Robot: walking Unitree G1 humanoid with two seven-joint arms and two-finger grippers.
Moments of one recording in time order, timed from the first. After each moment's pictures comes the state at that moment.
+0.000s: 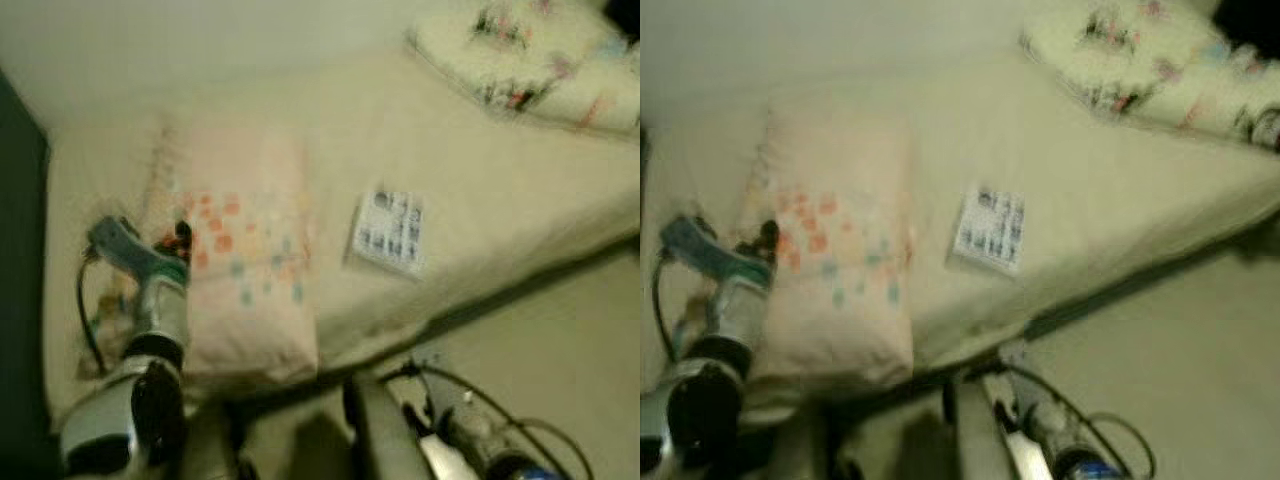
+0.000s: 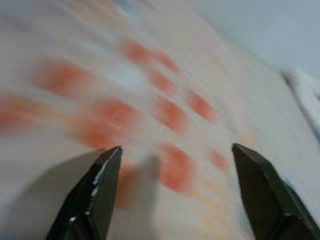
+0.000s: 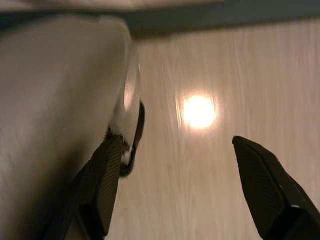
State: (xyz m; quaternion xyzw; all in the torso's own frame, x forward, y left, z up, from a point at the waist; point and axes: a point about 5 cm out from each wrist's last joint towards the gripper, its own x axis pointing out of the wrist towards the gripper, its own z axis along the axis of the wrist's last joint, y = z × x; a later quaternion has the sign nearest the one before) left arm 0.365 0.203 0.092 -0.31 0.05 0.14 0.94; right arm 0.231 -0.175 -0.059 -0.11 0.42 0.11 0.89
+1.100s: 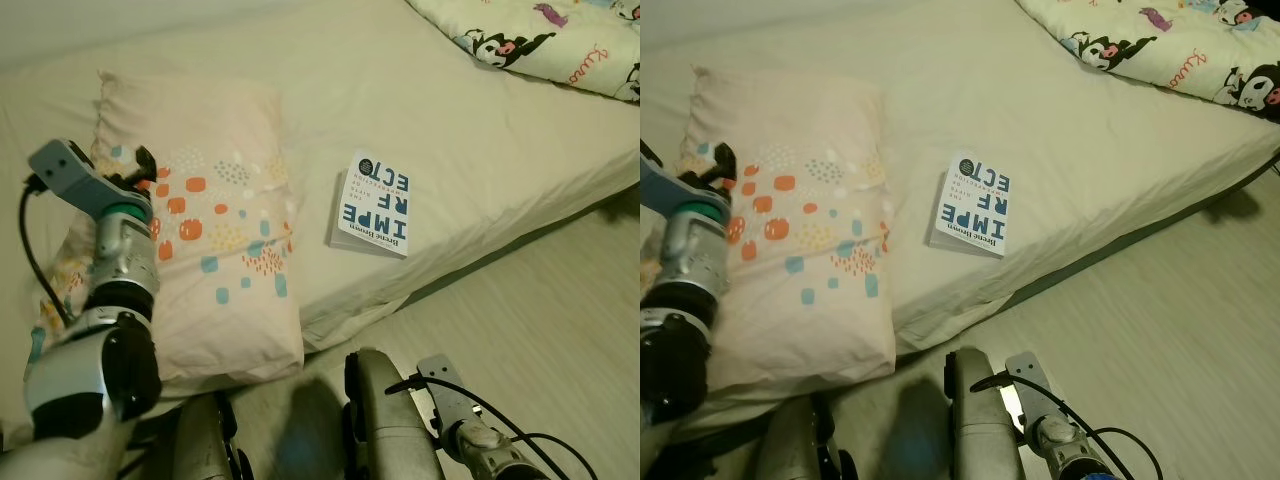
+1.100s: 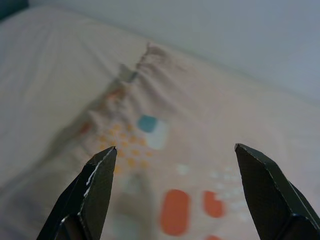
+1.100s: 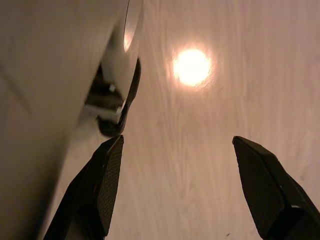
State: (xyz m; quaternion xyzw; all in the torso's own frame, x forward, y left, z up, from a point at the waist) left arm 0.385 0.271 0.188 -0.20 -0.09 0.20 0.96; right arm 0.211 -0.192 -0.068 -0.12 0.44 0.09 0.89
